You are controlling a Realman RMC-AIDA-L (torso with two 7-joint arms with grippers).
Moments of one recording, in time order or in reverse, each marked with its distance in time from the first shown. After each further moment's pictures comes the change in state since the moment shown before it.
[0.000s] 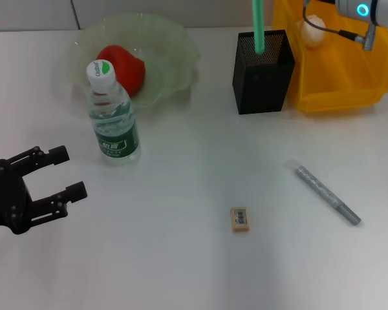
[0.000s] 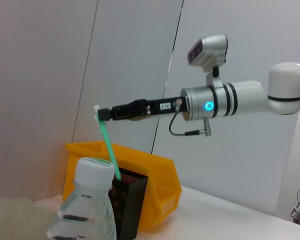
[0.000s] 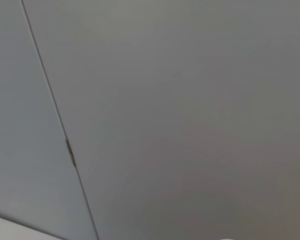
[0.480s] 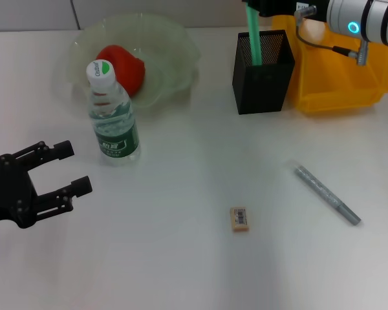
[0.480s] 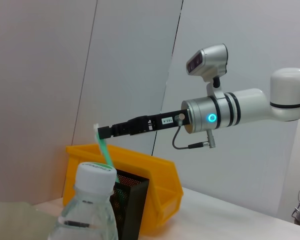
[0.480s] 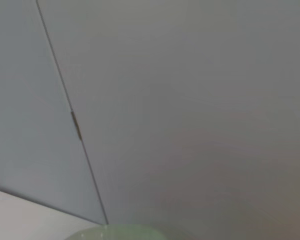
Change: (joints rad) left arm -0.014 -0.007 -0.001 0.000 -0.001 -0.012 0.000; right arm -0.009 0.001 -0.048 0.030 0.001 0.012 -0.014
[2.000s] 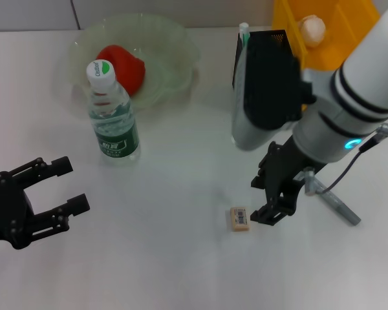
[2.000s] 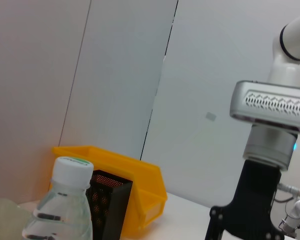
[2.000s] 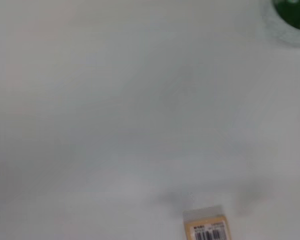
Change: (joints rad) left arm 0.041 -0.007 0.003 -0.001 0.002 0.056 0.000; right arm 0.045 0.003 -0.453 -0.542 -0.751 -0.976 0.385
